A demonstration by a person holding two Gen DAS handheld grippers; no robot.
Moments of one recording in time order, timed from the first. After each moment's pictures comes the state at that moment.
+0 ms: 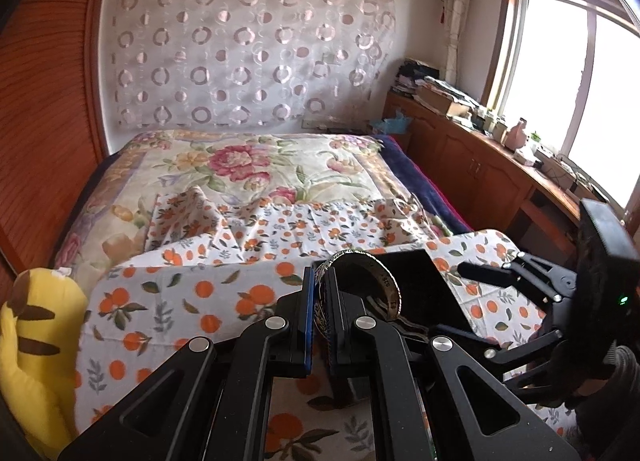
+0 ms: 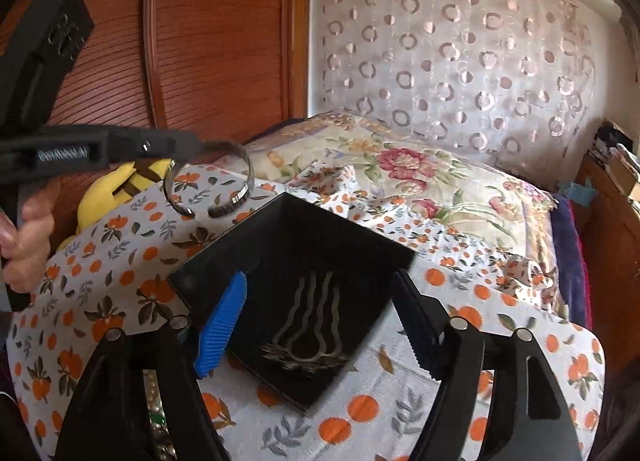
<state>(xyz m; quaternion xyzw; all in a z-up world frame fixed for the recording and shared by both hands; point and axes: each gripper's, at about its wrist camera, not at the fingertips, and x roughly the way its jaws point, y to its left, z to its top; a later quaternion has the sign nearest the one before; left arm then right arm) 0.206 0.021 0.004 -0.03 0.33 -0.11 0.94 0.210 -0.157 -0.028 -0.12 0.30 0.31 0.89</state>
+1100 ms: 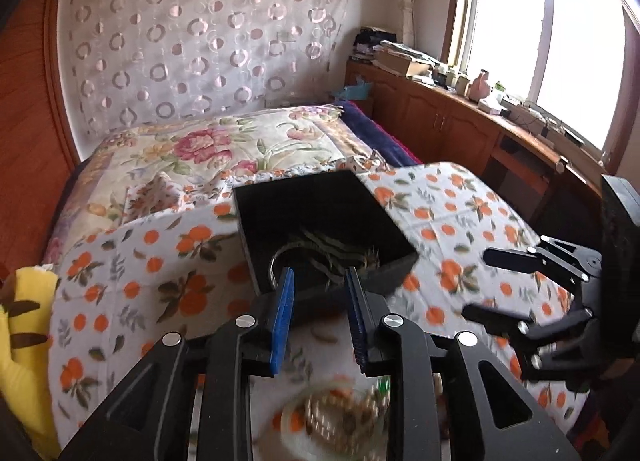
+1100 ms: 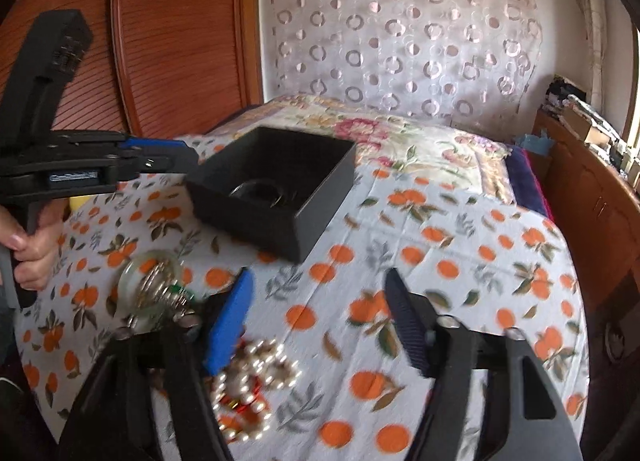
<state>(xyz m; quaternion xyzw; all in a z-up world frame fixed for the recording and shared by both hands) 0.139 -0.027 -0.024 0.03 0.36 -0.17 0.92 0.115 -0.207 -0.059 -0.09 0.34 0.24 0.90</state>
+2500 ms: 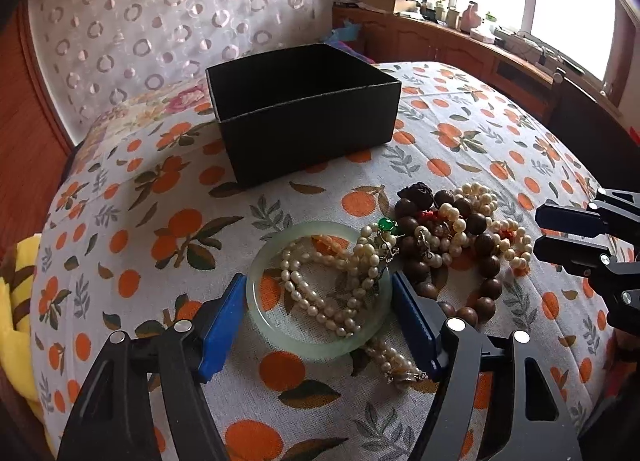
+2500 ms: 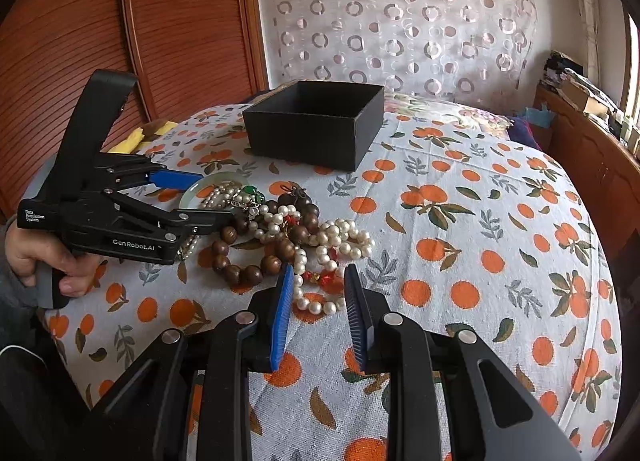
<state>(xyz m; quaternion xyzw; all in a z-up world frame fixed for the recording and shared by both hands) 0.091 -0.038 -0.094 0.10 0.43 -0.17 0.88 0.031 -0.213 -0.080 -0.06 0.36 0.24 0.90</state>
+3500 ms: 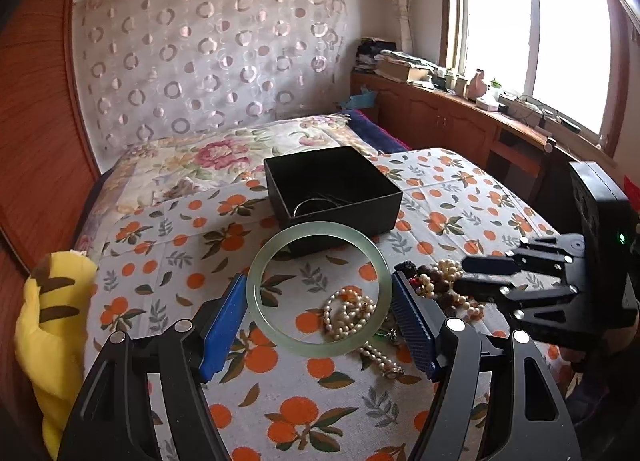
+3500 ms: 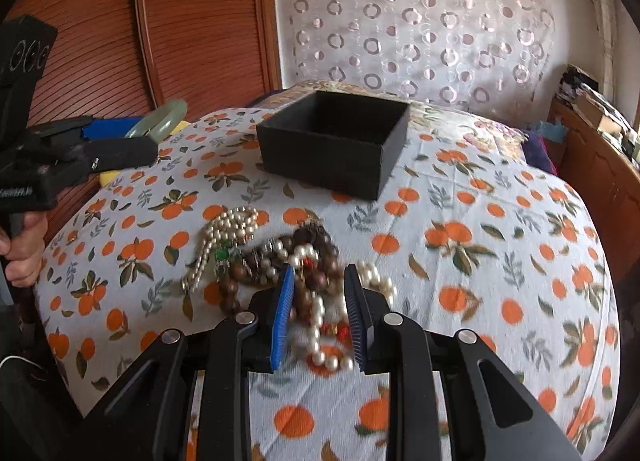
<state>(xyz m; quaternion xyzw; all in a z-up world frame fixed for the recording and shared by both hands) 0.049 0.000 -0.018 0.05 0.33 -0.15 0.93 0.064 -0.181 -0.070 -0.08 0.36 0.26 0.89</state>
